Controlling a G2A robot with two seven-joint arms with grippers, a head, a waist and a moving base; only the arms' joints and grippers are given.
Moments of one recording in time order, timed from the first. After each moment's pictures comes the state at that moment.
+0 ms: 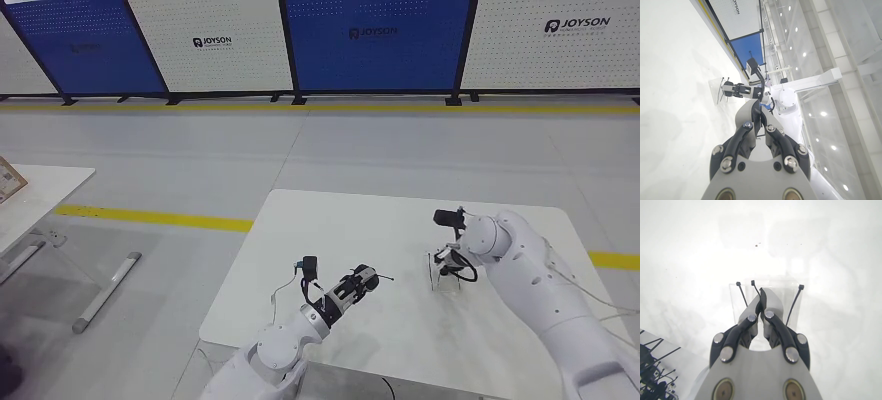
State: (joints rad) left arm 1.56 -1.23 -1.10 -1.69 -0.19 -0.18 -0.17; right arm -0.55 -1.36 0.71 -0.74 -0.57 0.16 1.14
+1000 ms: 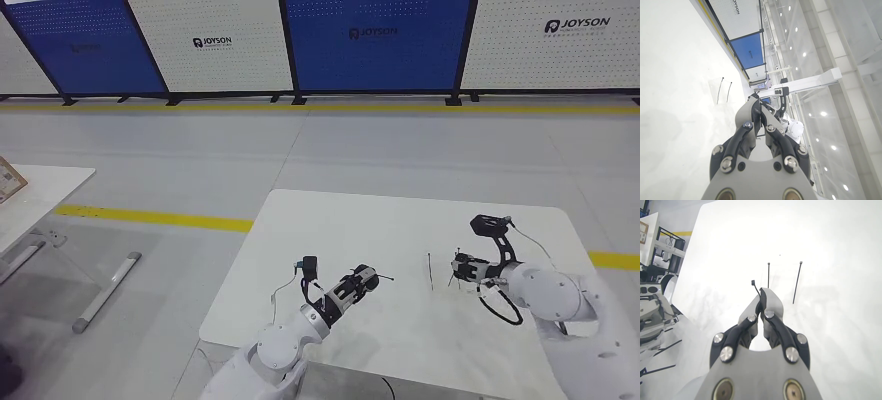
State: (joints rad) left arm 1.56 -1.23 -1.10 -1.69 -0.19 -0.18 -0.17; right arm -1.12 -1.14 1.22 -1.59 -0.65 0.10 1.06
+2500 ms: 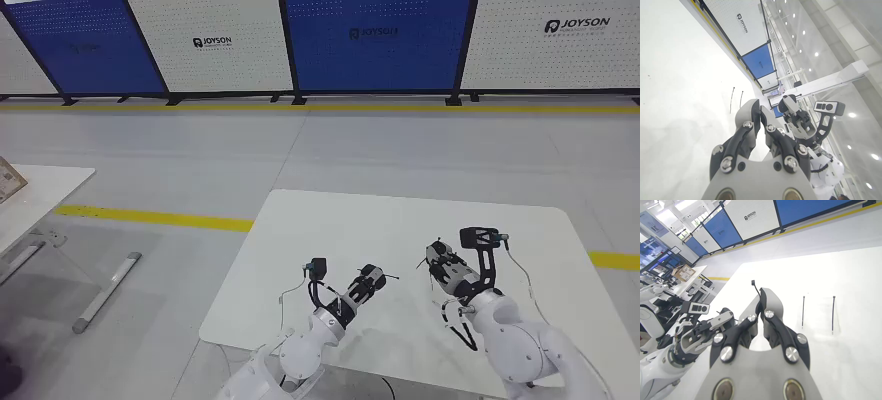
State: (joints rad) left arm 1.51 -1.26 -0.99 -1.66 0.04 -0.11 0.05; right arm -1.37 -1.16 1.15 -1.89 -0.72 0.17 0.50
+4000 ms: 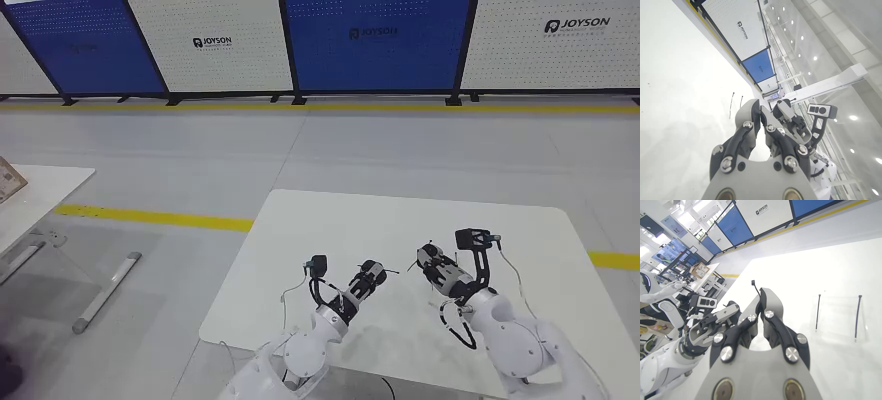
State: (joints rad) left arm 1.48 -1.27 -0.97 -1.64 0.05 -0.11 0.10; right arm -1.35 -1.17 1.14 -1.81 -0.61 0.06 0.49
